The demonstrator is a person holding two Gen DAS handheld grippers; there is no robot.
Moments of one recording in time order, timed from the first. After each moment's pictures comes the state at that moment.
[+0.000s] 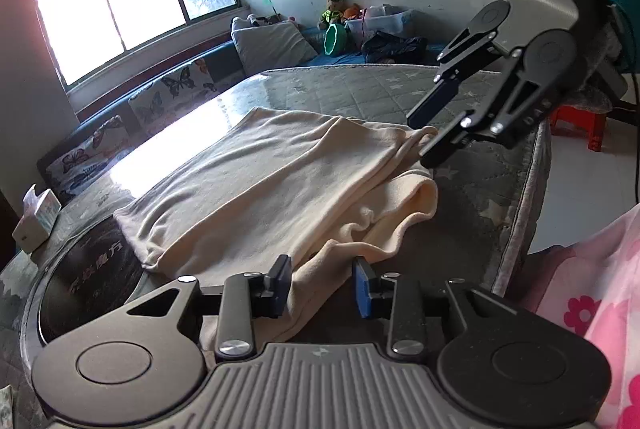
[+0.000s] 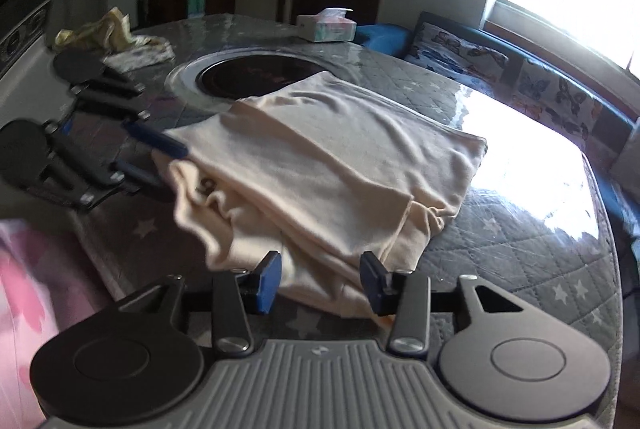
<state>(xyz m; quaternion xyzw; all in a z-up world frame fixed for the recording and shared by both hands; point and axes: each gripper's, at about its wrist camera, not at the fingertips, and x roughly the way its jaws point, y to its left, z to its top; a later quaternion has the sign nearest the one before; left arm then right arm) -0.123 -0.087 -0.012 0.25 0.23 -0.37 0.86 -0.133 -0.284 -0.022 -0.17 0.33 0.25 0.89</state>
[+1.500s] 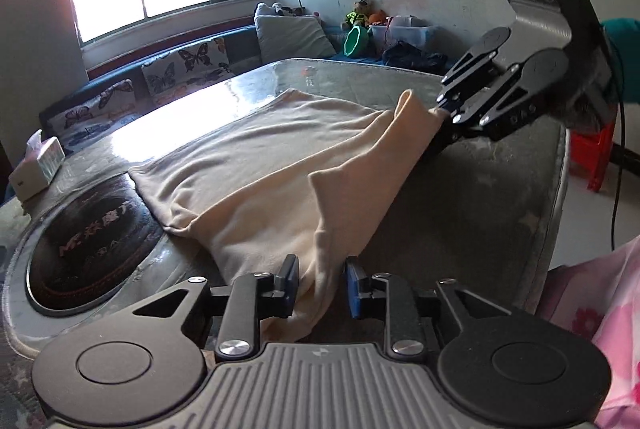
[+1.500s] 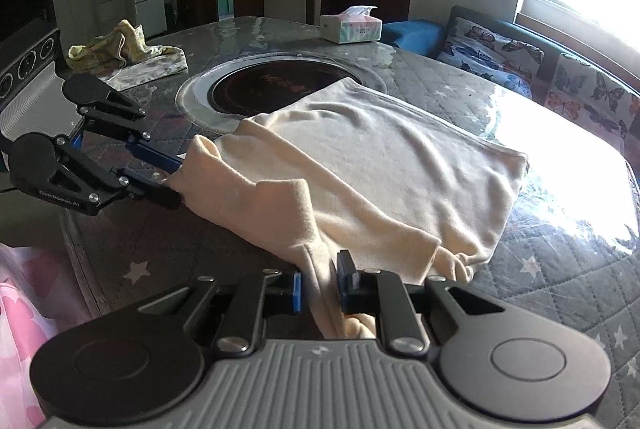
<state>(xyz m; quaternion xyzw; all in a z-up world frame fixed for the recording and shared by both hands) -0.093 -0.047 -0.018 0.19 0.26 -0.36 0.88 -0.080 -0.277 -0.022 -0.14 0.35 0.31 0.87</state>
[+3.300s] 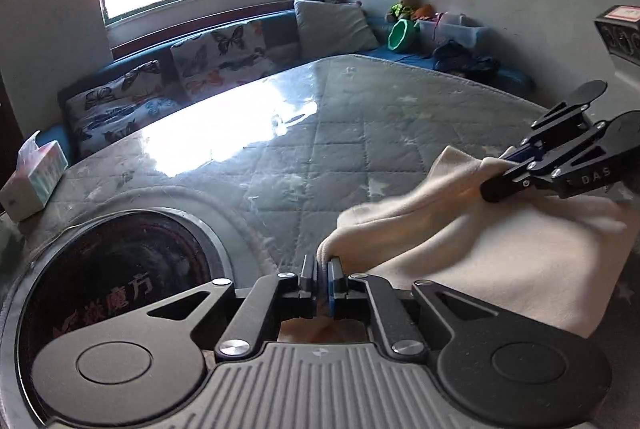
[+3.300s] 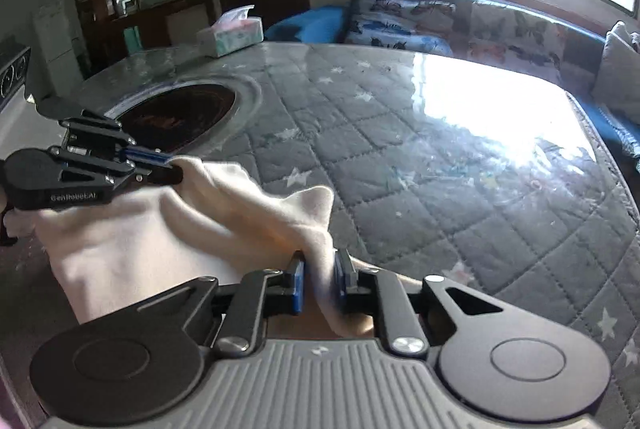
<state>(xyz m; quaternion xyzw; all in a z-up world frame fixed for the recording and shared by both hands) 0.060 -0.095 -0.020 0.16 0.29 -0.32 0.89 0.003 -0.320 -0.042 -0.04 0.37 0.19 0.91</state>
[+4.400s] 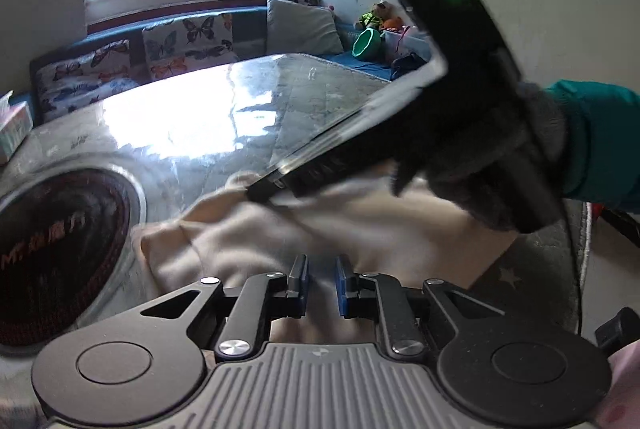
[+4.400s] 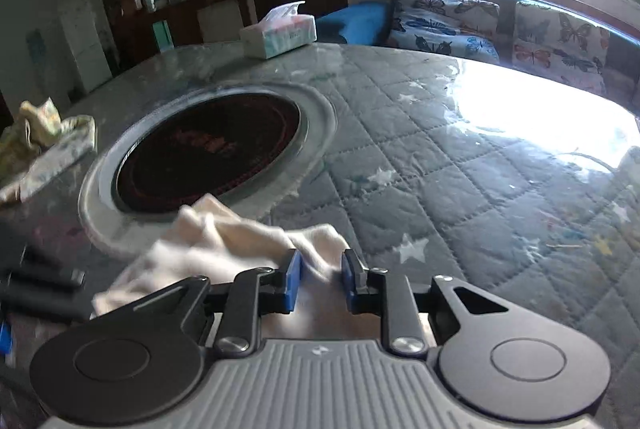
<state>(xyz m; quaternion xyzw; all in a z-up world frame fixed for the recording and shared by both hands) -0.014 -0.092 -0.013 0.09 0.32 -0.37 0.87 0.055 -0.239 -0.041 -0.02 0.38 0.24 0.89</state>
